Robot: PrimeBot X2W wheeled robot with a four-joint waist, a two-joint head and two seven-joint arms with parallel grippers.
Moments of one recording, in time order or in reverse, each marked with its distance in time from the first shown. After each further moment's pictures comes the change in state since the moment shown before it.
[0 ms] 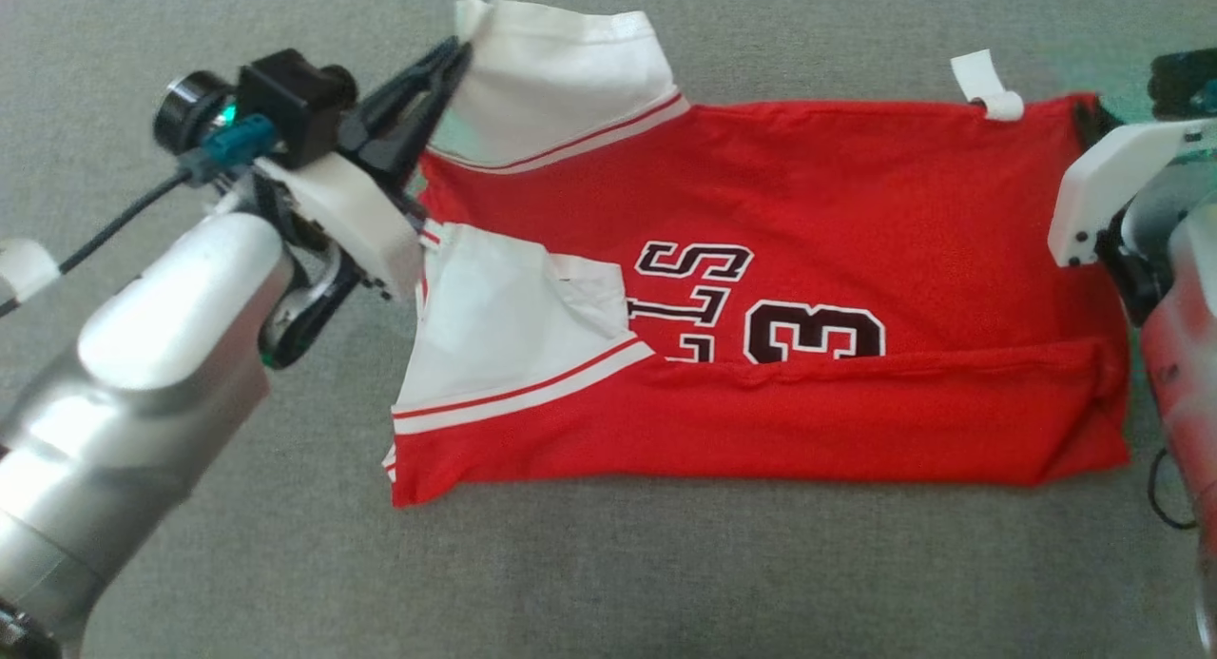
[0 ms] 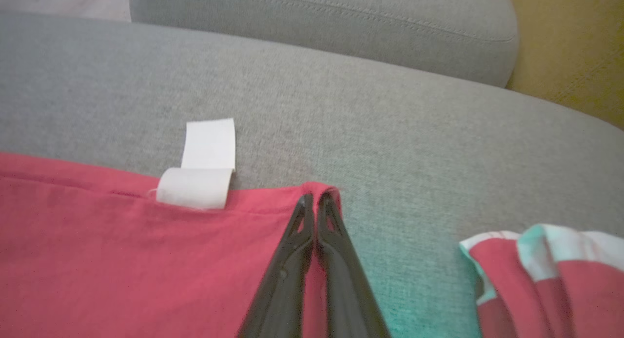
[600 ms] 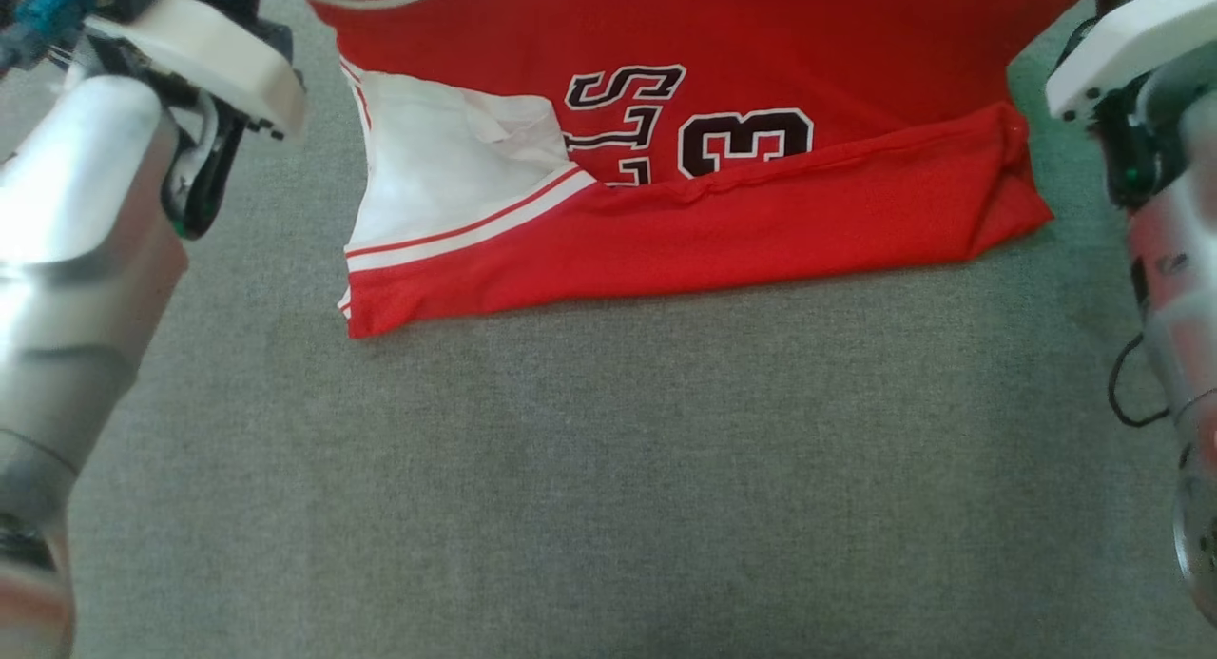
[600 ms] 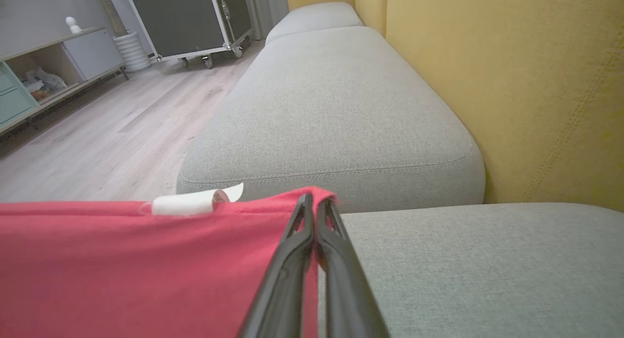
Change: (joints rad) left arm -0.175 -0.040 0.120 0.308 0.036 0.055 -0.176; right arm -0.176 0.055 -0.019 0.016 0.214 0.000 -0.227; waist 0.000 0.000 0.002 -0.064
